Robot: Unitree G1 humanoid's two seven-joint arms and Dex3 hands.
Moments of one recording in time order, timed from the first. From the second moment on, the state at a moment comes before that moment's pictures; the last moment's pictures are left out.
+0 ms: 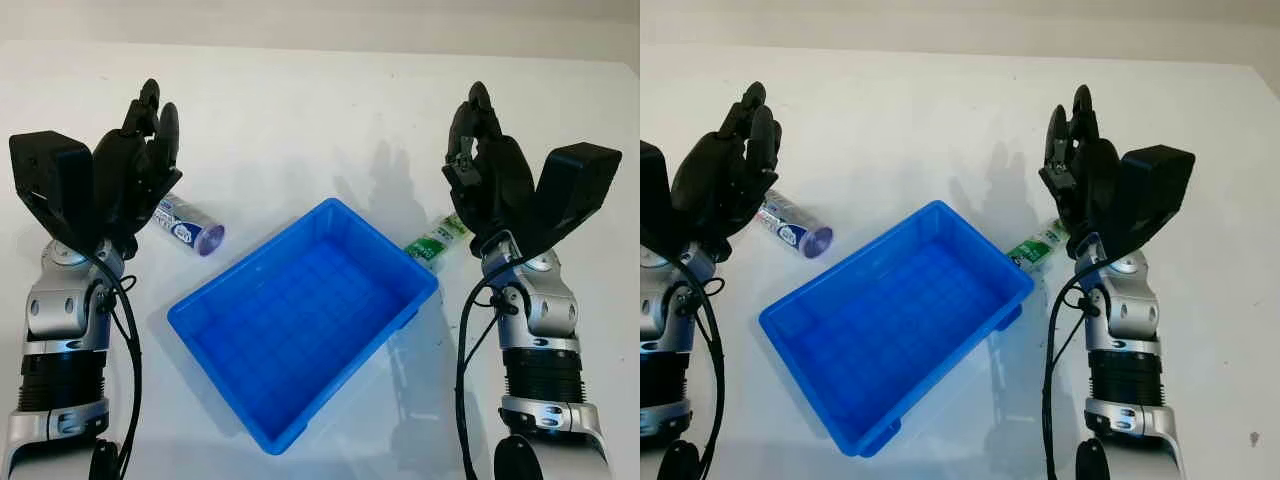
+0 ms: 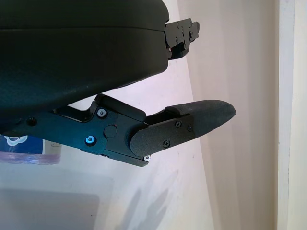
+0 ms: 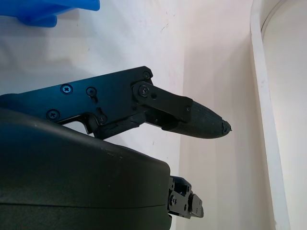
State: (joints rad) left arm -0.52 0.39 0.23 0.07 -0.18 0.37 -0.20; right arm -0.55 -0.17 -0.22 0.13 0.22 0.29 0.09
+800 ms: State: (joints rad) left arm -0.53 0.39 0.23 0.09 -0.17 0.35 -0.22; right arm -0.76 -0.61 -0.11 0.20 0.06 0.23 0.49
